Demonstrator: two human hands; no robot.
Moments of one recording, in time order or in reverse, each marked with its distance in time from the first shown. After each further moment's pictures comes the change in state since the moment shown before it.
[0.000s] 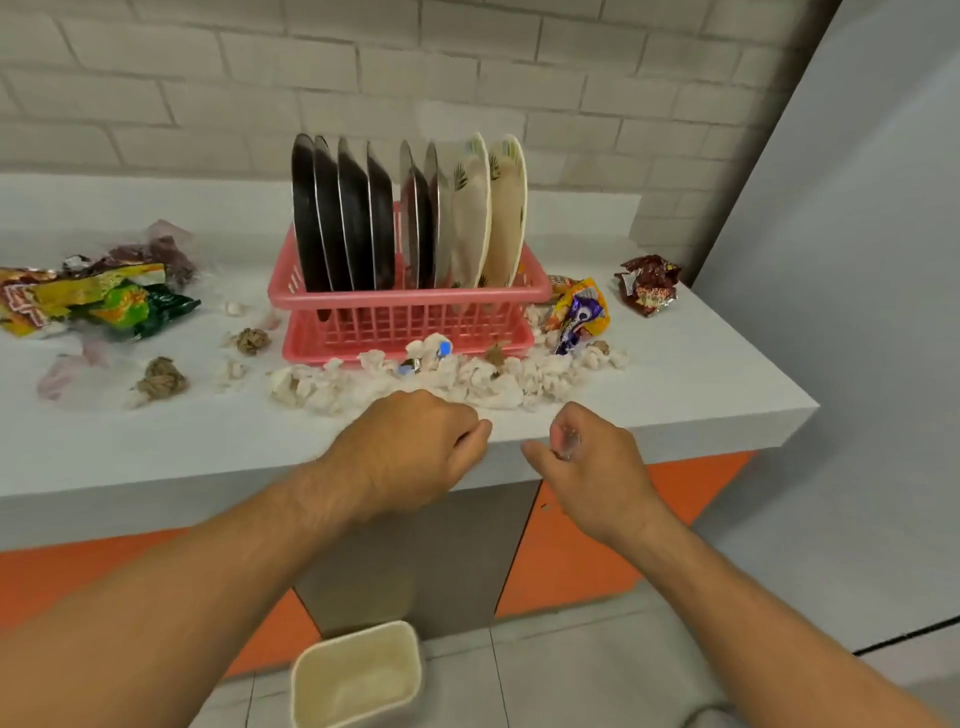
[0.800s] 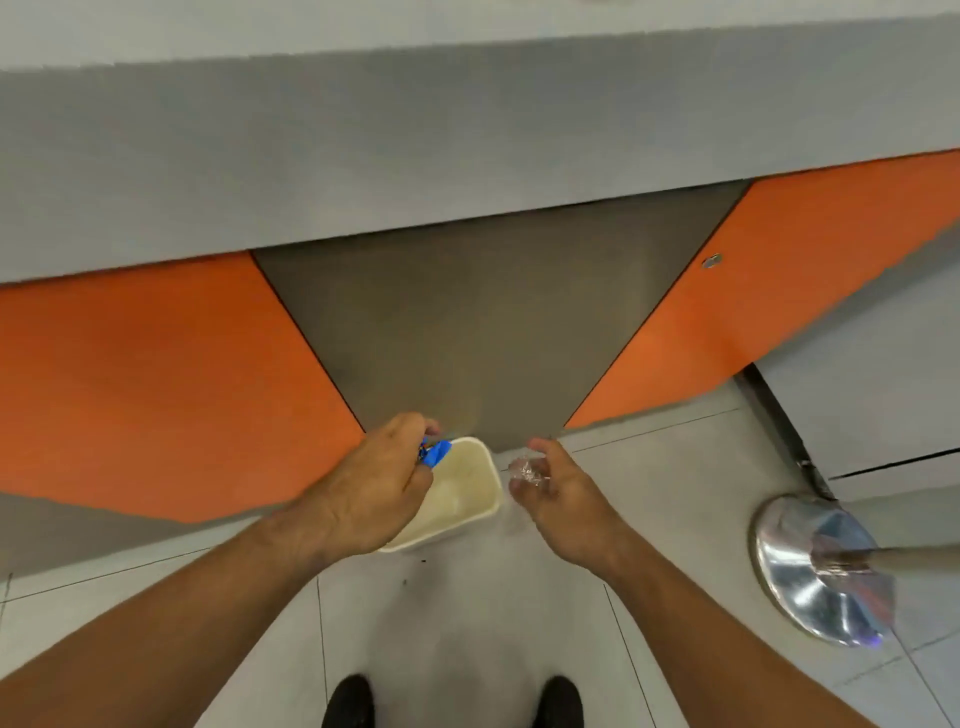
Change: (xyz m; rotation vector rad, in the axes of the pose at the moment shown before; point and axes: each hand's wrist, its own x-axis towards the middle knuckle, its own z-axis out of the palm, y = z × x) left_hand -0.213 -0.180 0.276 -0.408 -0.380 -0.330; right_hand -0.102 0.190 0.330 0.235 -0.354 0.516
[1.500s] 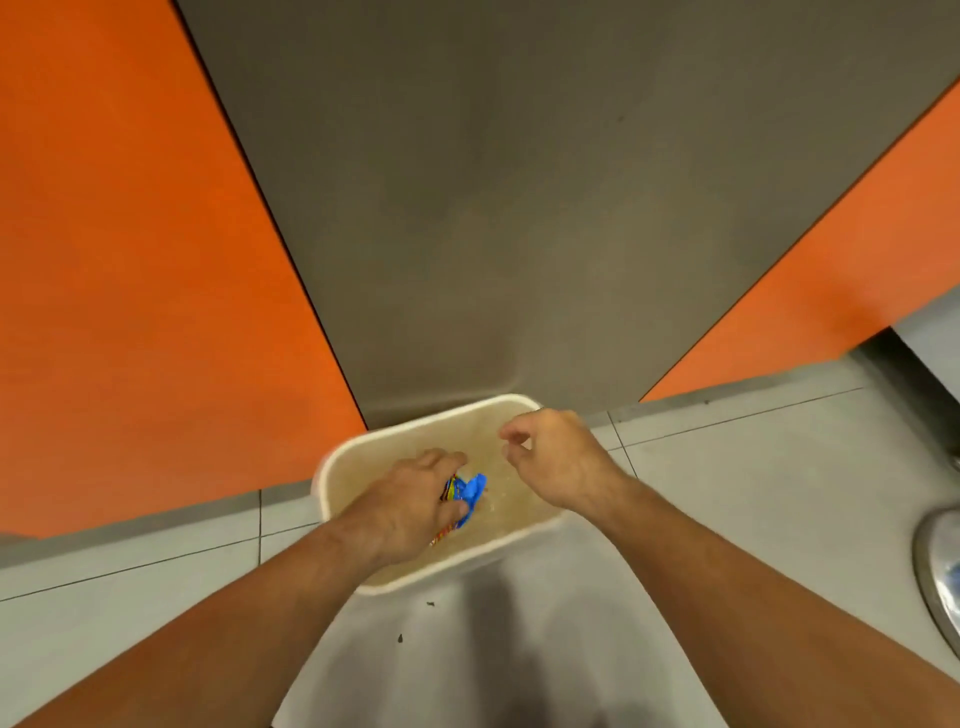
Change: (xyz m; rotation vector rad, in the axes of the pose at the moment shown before) left_hand 0.117 -0.256 0.263 0.138 -0.229 -0.107; right_hand 0.243 0.178 0.139 -0.571 0.059 -0.132
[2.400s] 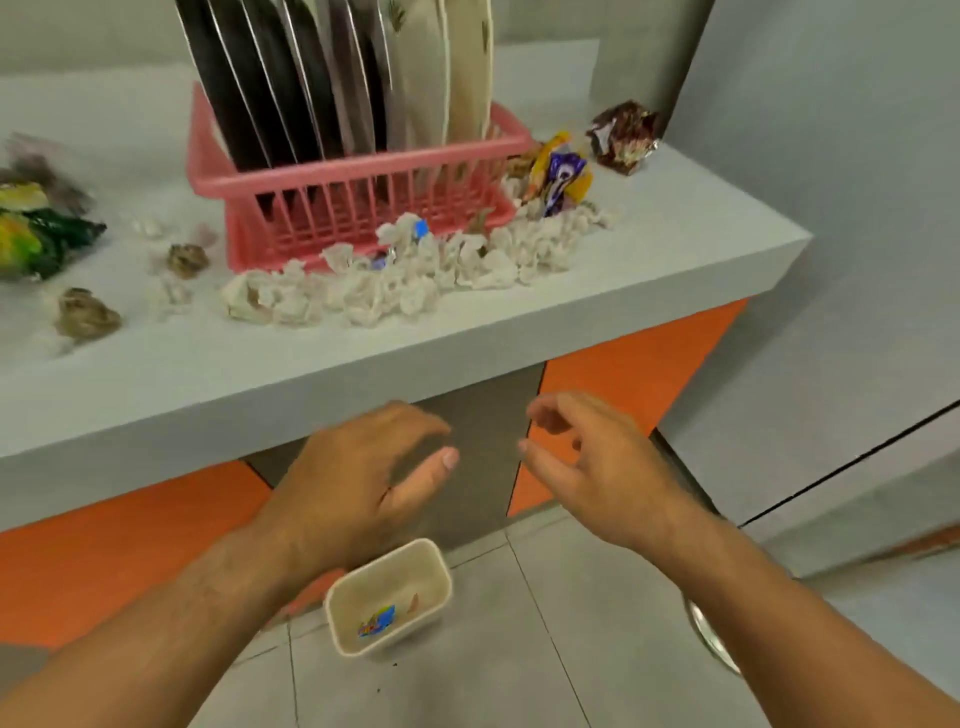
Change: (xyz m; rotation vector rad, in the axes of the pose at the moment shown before) left_hand -0.290 0.397 -0.426 0.053 0.553 0.483; right_hand -0.332 -0.150 -0.500 0.132 0.376 -0.265
